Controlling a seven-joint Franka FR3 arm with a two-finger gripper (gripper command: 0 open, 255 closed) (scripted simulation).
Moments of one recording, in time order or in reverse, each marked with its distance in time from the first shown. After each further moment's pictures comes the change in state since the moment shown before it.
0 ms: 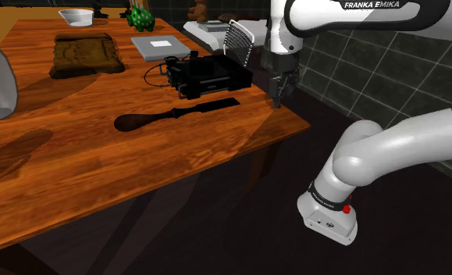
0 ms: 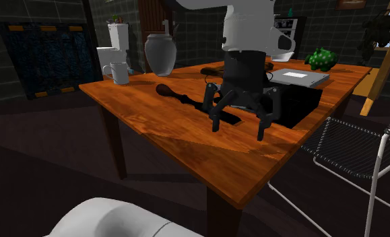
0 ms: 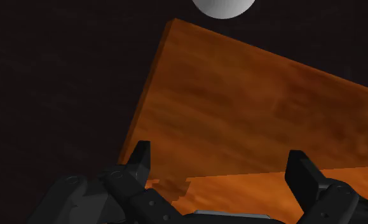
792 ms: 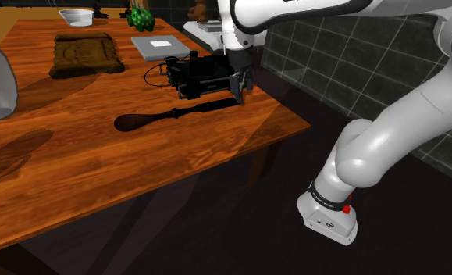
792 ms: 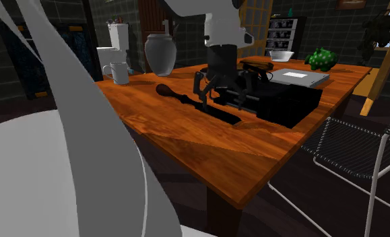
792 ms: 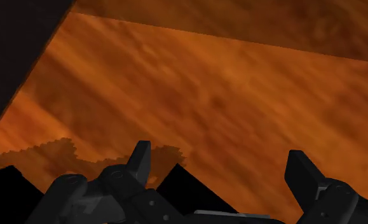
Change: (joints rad) arm 0.108 0.371 0.081 0.279 -0.002 0.098 -0.107
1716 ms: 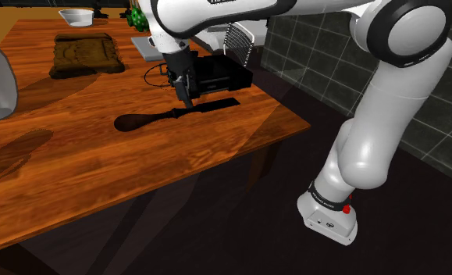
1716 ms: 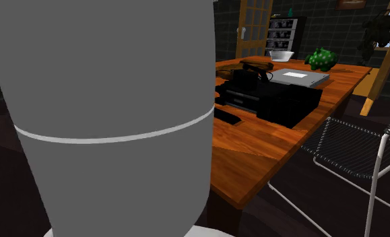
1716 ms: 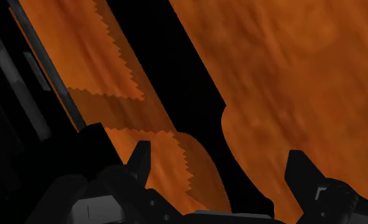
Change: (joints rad) arm 0.128 0.444 0.135 0.469 -0.080 -0.019 -0.131
